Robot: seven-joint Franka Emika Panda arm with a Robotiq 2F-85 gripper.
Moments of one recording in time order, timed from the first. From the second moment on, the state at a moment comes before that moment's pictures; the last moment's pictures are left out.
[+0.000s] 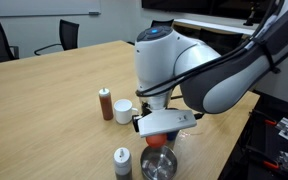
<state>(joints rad) 0.57 0.56 0.06 -1.90 -0.20 2.38 1.46</state>
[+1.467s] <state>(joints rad) 0.66 0.59 0.06 -1.79 -0.39 2.25 1.64</state>
